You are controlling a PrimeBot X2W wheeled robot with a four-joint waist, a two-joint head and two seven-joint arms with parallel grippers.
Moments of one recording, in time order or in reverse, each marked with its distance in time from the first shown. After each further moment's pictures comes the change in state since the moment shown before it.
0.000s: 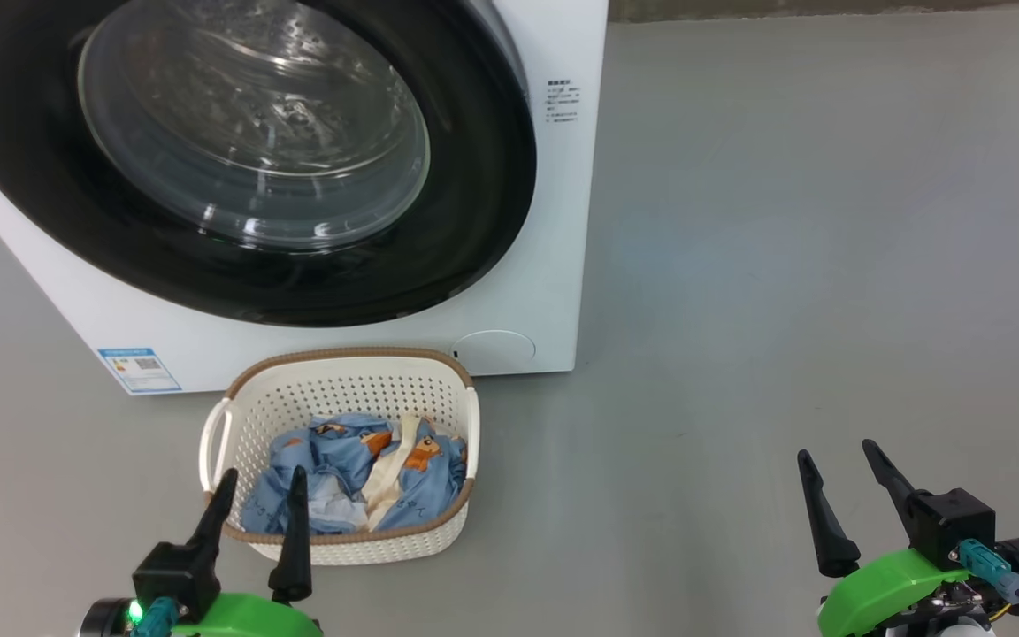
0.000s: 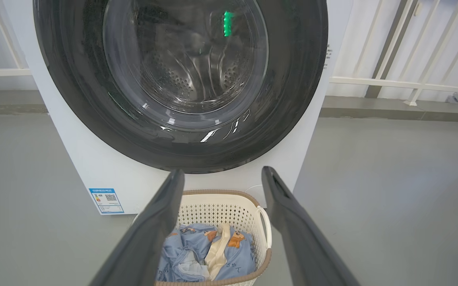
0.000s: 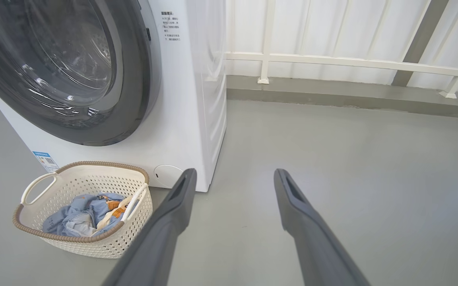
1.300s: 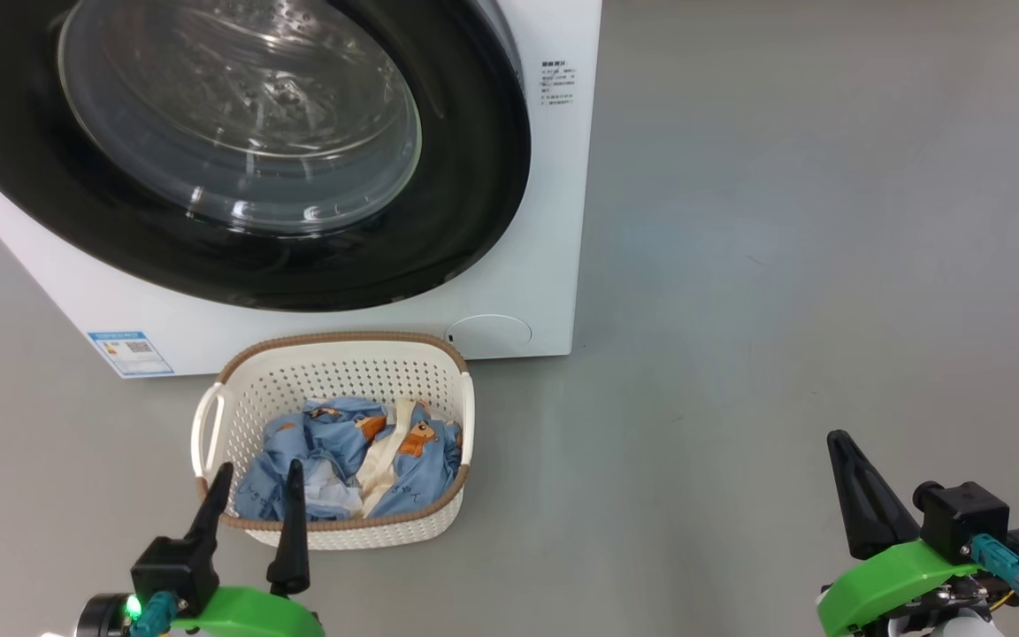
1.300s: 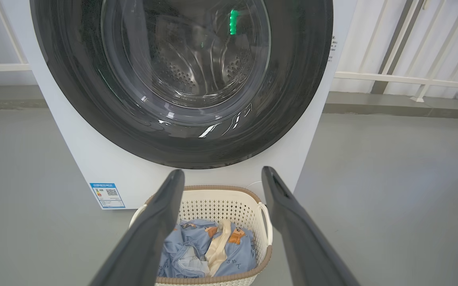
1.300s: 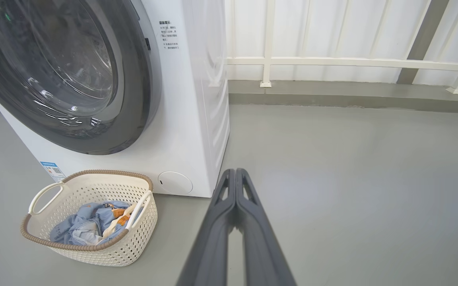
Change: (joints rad) left arm -0.010 0.000 -0.001 -0.001 0.000 0.018 0.000; right arm -0.005 -0.010 0.021 -0.019 0.062 0.000 -0.016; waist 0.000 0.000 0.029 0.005
